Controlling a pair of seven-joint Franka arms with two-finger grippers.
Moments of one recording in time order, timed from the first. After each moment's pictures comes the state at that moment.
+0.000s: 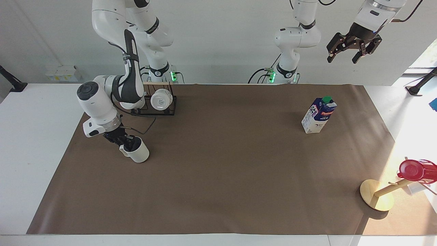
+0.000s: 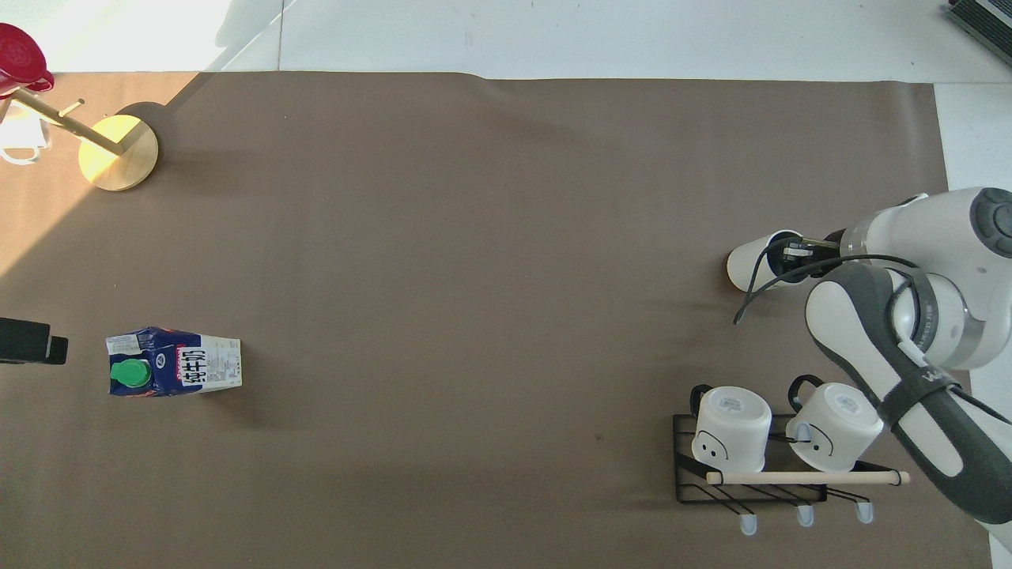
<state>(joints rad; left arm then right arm) -0.03 -0.18 -0.02 -1.55 -0.06 1.31 -0.03 -0.15 0.23 0.06 -2.04 0.03 2.33 0.15</state>
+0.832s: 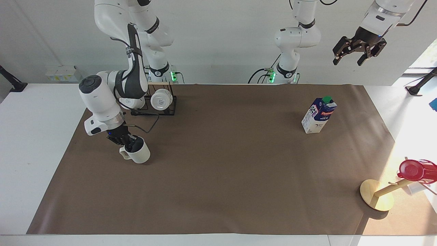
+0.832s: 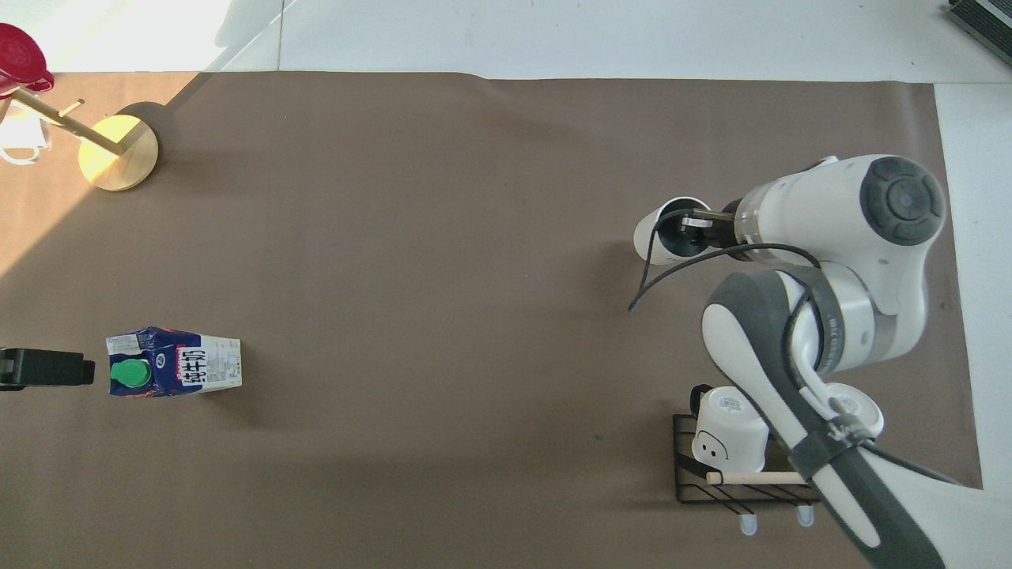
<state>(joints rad) 0.00 -0.33 0.00 -1.94 -0.03 1.58 0.04 0.16 0.18 0.10 -1.91 0.03 2.28 0.54</state>
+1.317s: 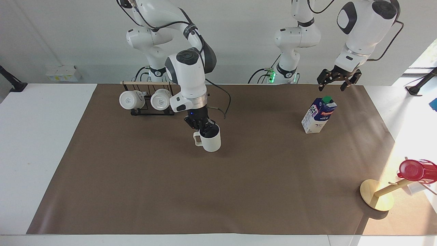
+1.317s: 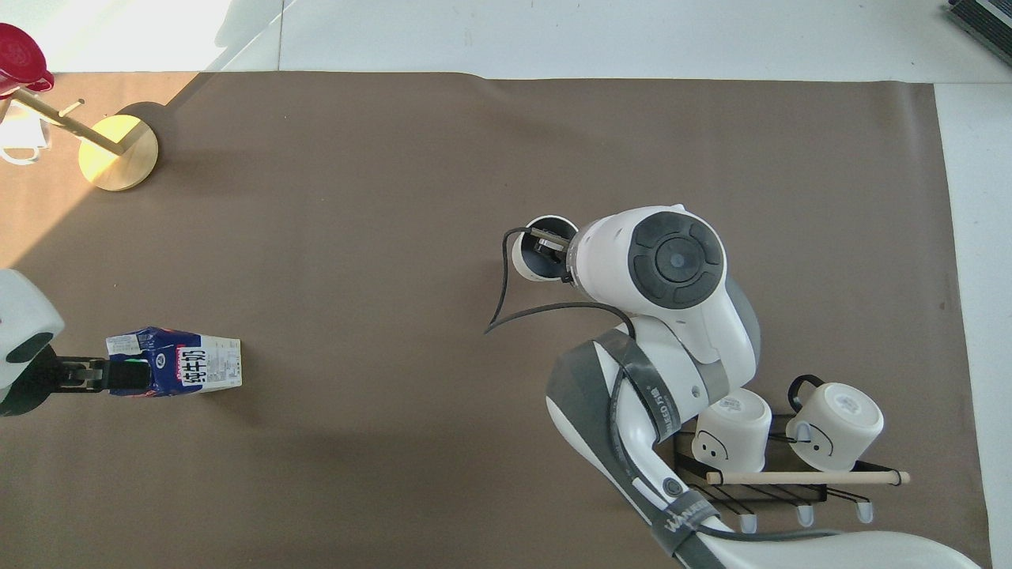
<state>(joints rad) 0.00 -0.36 -0.01 -2.20 0.02 1.83 0.07 0.40 0.24 0.10 -1.83 -0.06 2.28 0.99</state>
